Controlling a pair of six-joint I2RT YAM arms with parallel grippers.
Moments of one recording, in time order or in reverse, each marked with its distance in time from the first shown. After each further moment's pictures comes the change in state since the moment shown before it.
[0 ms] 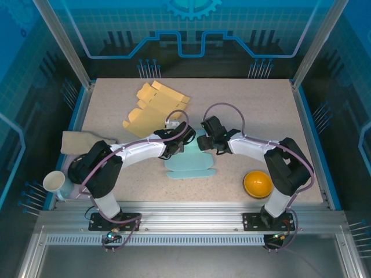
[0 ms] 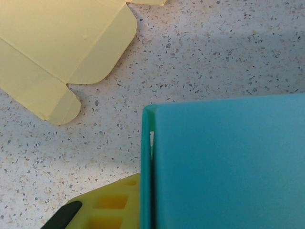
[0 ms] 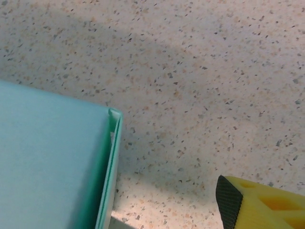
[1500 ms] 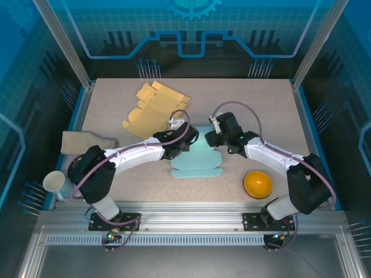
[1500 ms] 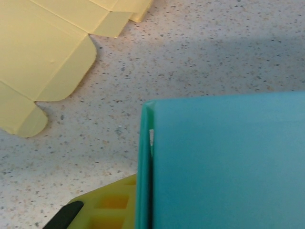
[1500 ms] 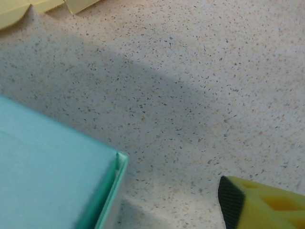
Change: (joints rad) left arm -0.055 -0.066 0.000 0.067 0.007 0.003; right arm -0.079 -0.240 -0.109 0.048 -0.056 -0.234
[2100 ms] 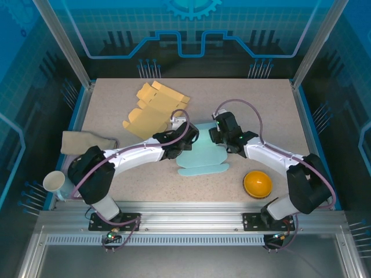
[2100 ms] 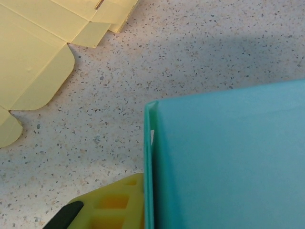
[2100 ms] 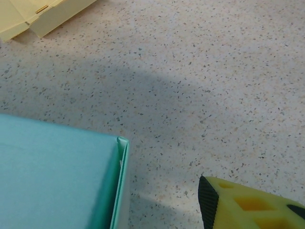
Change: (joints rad) left arm -0.005 -0.009 -0.014 0.084 0.034 0.000; right arm 0.005 0.000 0.003 0.019 0.117 0.108
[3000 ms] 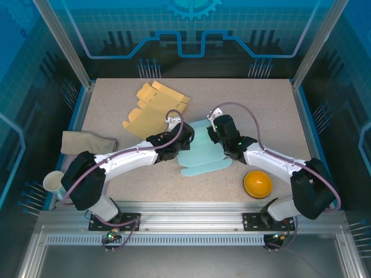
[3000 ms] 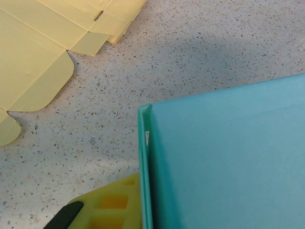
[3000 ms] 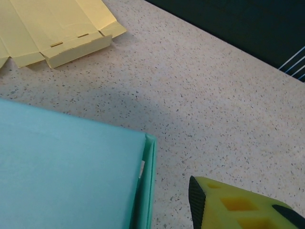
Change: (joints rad) left arm 0.000 -0.087 -0.064 0.061 0.019 -0.022; right arm 0.068 -0.039 -0.039 0.152 0.152 -0.172
